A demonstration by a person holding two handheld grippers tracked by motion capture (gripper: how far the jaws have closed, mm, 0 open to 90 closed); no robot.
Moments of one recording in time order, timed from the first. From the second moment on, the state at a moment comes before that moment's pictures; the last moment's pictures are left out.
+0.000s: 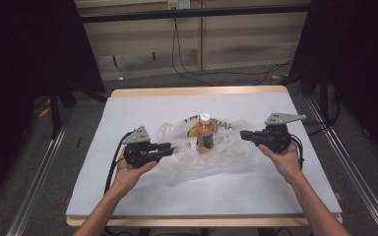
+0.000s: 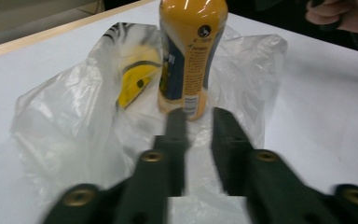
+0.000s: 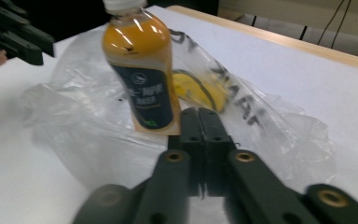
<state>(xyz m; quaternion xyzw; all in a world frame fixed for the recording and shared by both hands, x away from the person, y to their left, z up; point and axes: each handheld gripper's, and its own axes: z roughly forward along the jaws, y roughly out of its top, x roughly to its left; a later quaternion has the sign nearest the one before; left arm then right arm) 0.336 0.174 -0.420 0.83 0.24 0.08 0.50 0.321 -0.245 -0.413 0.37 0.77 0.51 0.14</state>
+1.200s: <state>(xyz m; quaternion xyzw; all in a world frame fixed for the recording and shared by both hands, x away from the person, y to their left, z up) 0.262 0.242 -0.445 0.78 0.33 0.15 0.52 0.212 -0.282 -0.437 0.45 0.70 0.52 0.20</state>
